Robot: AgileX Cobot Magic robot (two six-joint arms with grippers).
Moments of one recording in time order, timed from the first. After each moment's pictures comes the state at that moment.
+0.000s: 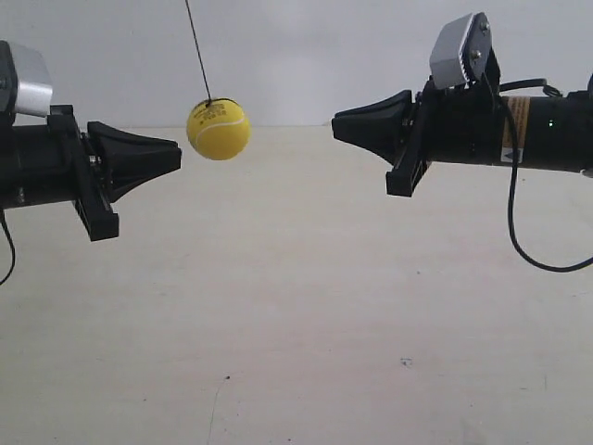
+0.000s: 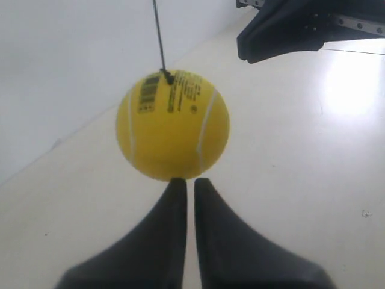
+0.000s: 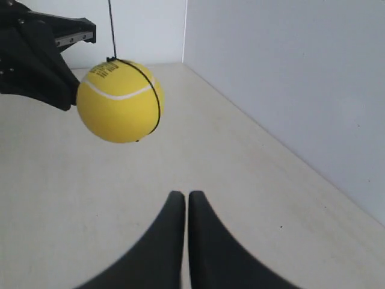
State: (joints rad) left arm 0.00 1.63 -0.72 1.30 -1.02 -0.64; right arm 0.16 1.81 -0.97 -1.28 -1.08 0.69
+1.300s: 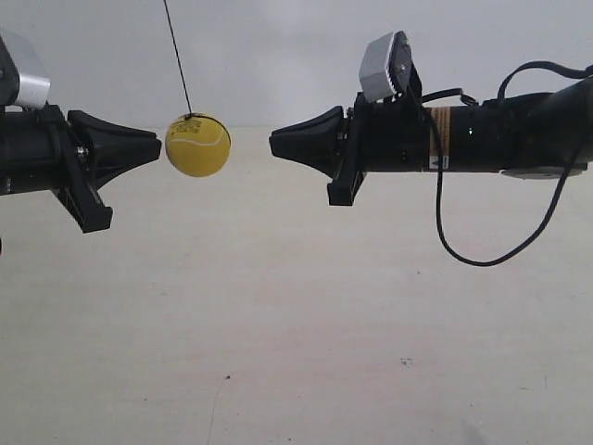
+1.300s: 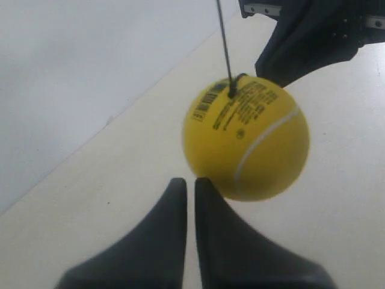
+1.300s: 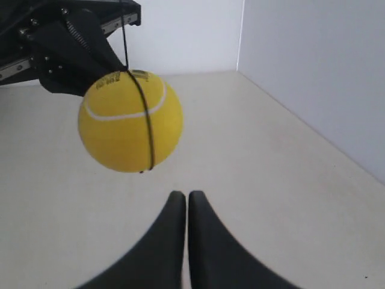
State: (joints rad) left arm 0.00 1.55 -0.72 1.30 -0.84 -0.62; right arm 0.28 1.96 -1.12 -1.30 -1.12 0.76
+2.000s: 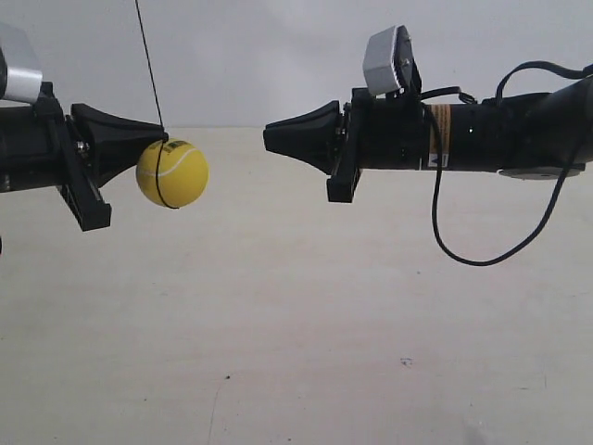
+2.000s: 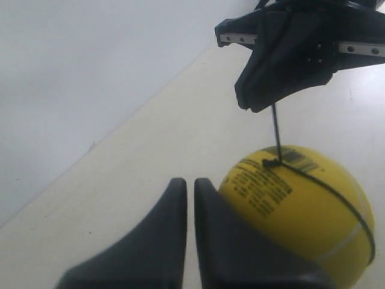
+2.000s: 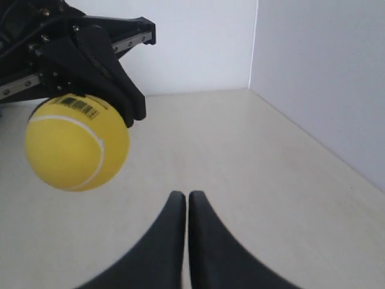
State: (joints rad) left arm 0.00 1.55 -0.72 1.30 -0.93 -0.62; right arm 0.29 1.96 -1.12 -1.28 -1.19 0.76
